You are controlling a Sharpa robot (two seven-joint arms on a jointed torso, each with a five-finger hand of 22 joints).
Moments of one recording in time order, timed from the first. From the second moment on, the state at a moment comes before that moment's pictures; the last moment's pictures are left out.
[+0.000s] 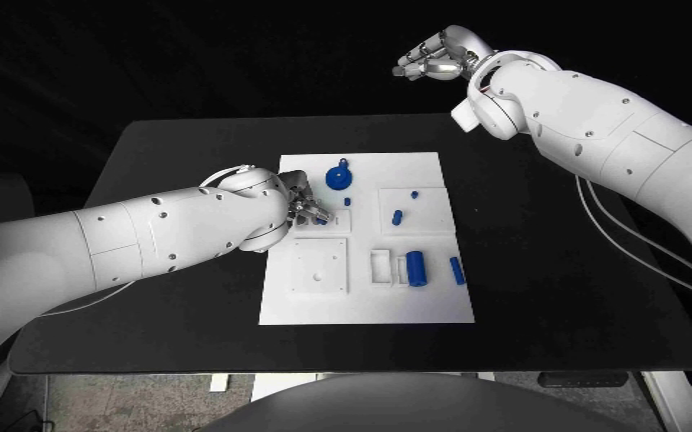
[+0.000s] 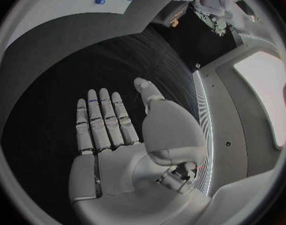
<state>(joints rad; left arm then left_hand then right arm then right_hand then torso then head) 1.25 -0.53 -0.24 1.30 -1.12 -0.17 -0.56 1.12 0.05 0.00 -0.01 0.42 1.24 -0.02 0.27 0.55 1.47 -0.09 0.76 0.80 1.45 -0.12 1.21 1.00 0.04 1.33 -0.13 0.48 1.31 1.25 -0.50 0.20 0.87 -0.97 -0.16 0.11 1.17 -0.02 0.04 -0.14 0.57 0.97 0.17 0.06 0.07 1.05 0.16 0.06 0.06 0.97 0.18 0.06 0.06 0.04 0.68 0.18 0.06 0.06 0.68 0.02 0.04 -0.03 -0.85</state>
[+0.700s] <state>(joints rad) 1.25 -0.53 -0.24 1.29 -1.11 -0.17 -0.56 1.09 0.04 -0.02 0.02 0.42 1.27 -0.05 0.27 0.55 1.47 -0.09 0.76 0.80 1.45 -0.12 1.21 0.99 0.04 1.33 -0.13 0.48 1.31 1.25 -0.50 0.20 0.87 -0.97 -0.16 0.11 1.17 -0.02 0.04 -0.15 0.57 0.97 0.17 0.06 0.07 1.05 0.16 0.06 0.06 0.96 0.18 0.06 0.06 0.04 0.68 0.18 0.06 0.05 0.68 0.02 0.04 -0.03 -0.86</state>
